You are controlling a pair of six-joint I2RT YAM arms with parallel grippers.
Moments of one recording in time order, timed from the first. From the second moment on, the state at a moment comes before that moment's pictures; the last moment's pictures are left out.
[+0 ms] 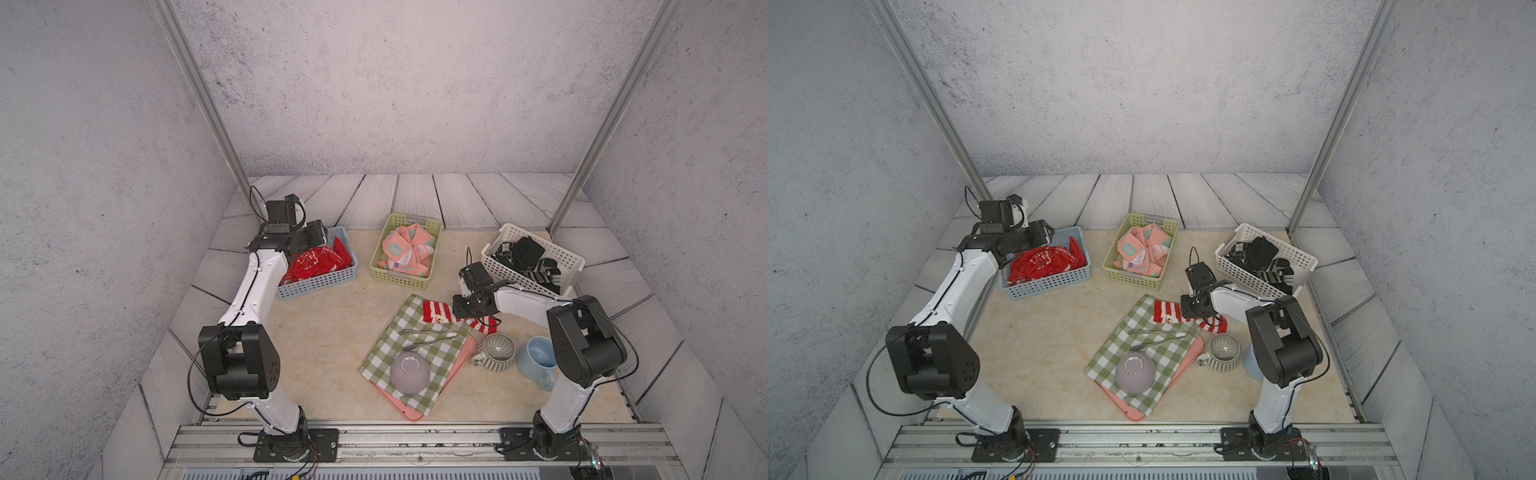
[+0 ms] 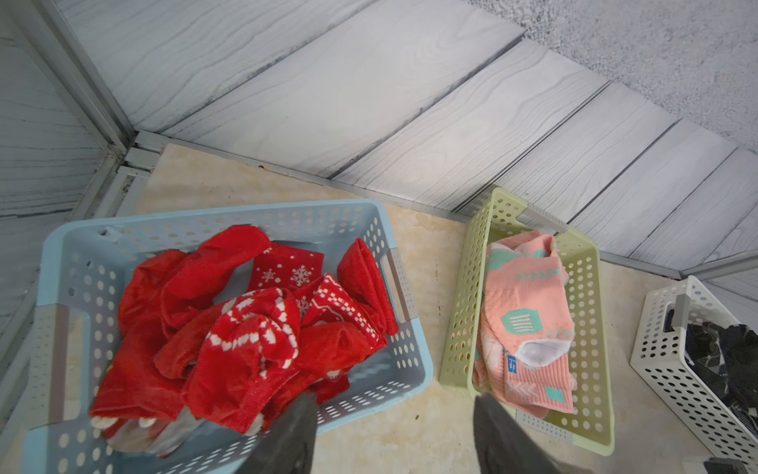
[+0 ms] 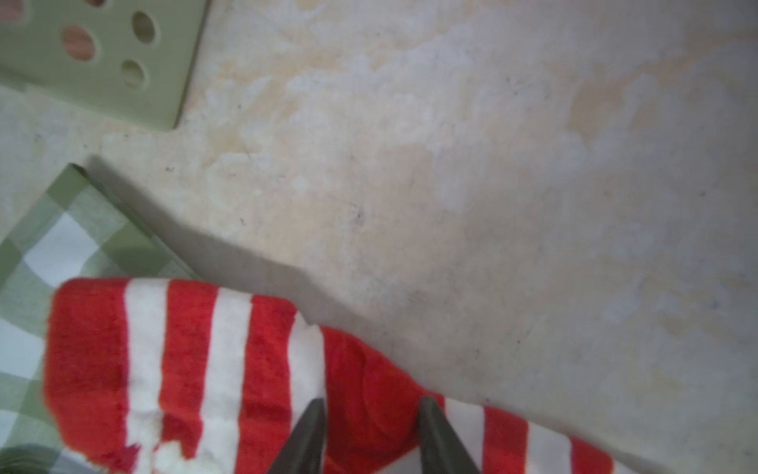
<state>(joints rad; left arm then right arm) -0.01 1.66 1.55 -0.53 0.21 -0.28 0.40 1.78 1.06 -0.42 -0.05 0.32</state>
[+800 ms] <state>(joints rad) -0.22 1.48 1.38 -0.49 0.29 -0.28 0.40 1.57 1.05 -0.43 -0.08 0.33</state>
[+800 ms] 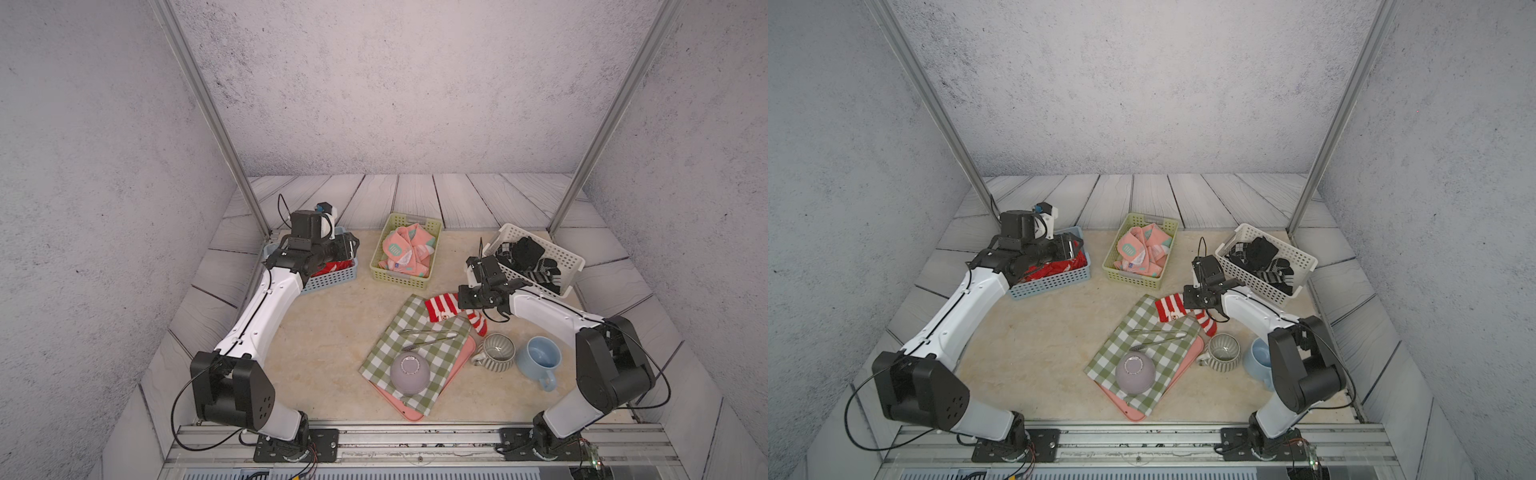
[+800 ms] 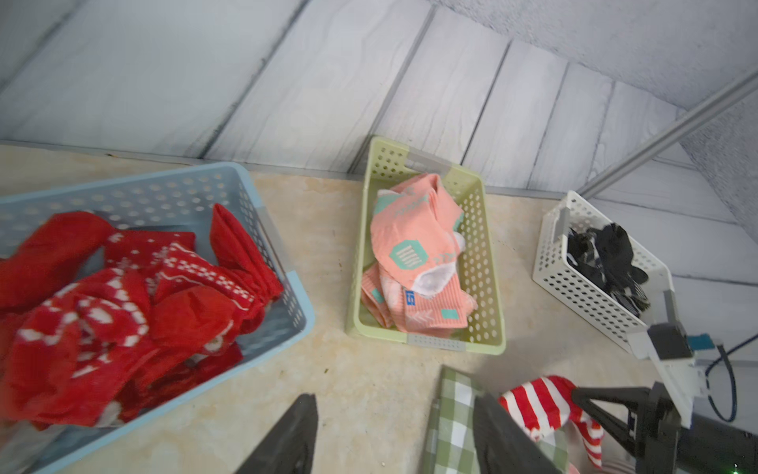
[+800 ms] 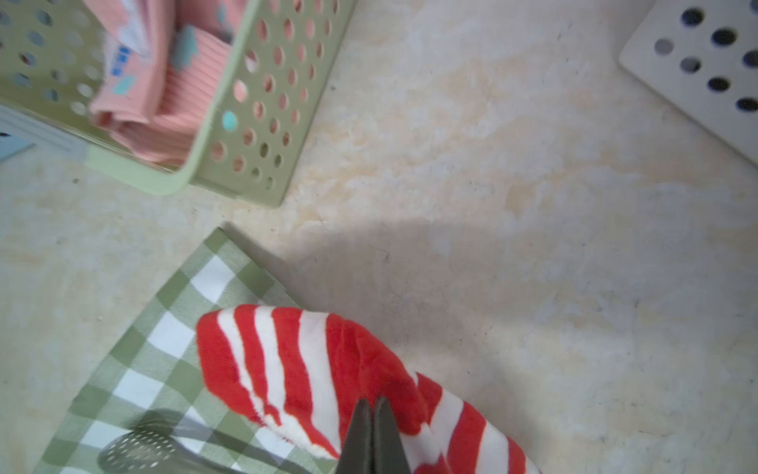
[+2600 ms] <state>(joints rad) -0.72 1.44 1.08 -0.08 0.51 -0.09 0.40 1.26 1.04 -0.28 -0.82 0.44</state>
